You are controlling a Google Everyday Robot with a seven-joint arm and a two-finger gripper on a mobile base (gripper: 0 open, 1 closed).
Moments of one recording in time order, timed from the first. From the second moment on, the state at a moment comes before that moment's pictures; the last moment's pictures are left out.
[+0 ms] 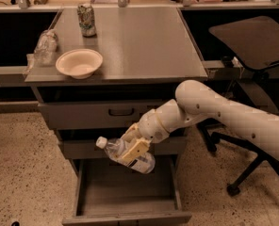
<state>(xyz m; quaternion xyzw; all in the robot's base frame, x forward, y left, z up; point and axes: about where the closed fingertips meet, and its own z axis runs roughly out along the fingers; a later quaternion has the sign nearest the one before) 0.496 0.030 0.685 -0.62 0.63 0.38 0.27</state>
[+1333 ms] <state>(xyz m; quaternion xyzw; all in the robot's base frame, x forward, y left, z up) 0.474 0.019 0.487 -0.56 0.72 0.31 0.26</state>
